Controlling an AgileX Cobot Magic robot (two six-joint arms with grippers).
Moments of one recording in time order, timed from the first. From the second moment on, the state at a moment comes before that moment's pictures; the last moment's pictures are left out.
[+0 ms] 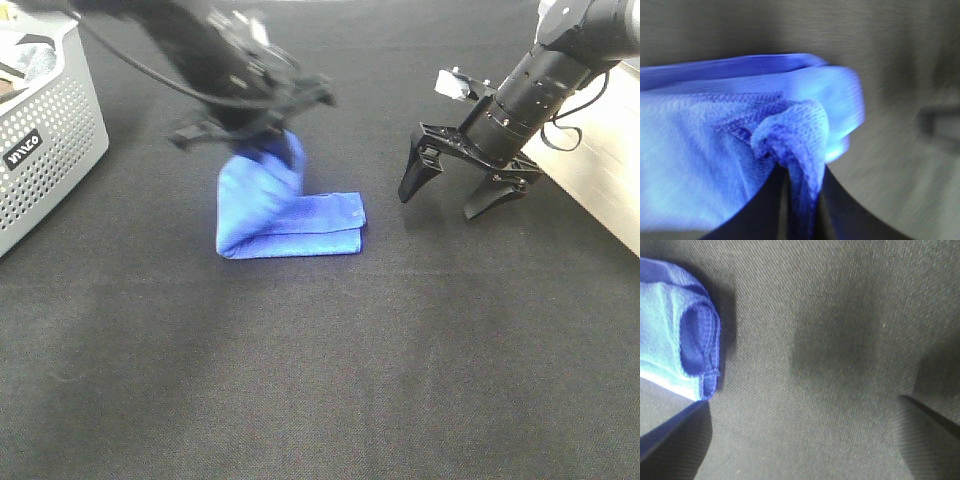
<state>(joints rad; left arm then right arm) -0.49 2.25 -1.86 -0.34 0.84 -0.35 0.13 2.26 -1.67 0.53 0.97 -0.25</state>
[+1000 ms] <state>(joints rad) -0.37 2.27 -2.03 -0.34 0.90 -0.30 0.13 2.21 -1.67 0.86 1.05 -0.35</state>
